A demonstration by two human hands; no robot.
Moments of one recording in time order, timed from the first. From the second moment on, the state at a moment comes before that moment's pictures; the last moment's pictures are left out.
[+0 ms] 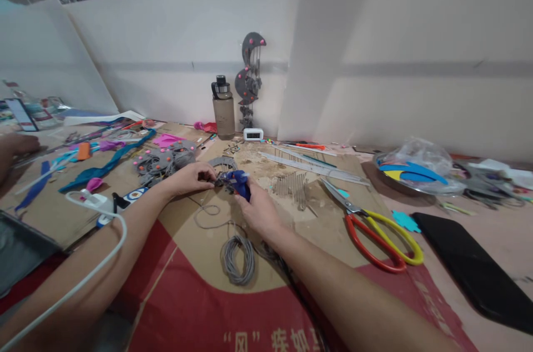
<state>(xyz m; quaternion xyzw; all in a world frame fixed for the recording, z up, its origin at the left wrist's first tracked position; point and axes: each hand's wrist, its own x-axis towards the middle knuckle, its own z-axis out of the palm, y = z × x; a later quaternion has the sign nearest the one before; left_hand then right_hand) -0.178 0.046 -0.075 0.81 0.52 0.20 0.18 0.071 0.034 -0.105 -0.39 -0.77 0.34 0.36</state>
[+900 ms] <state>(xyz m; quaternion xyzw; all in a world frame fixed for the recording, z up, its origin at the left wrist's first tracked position) -0.180 0.047 -0.077 0.82 0.51 0.19 0.16 0.071 0.033 -0.104 -0.41 -0.79 0.33 0.33</state>
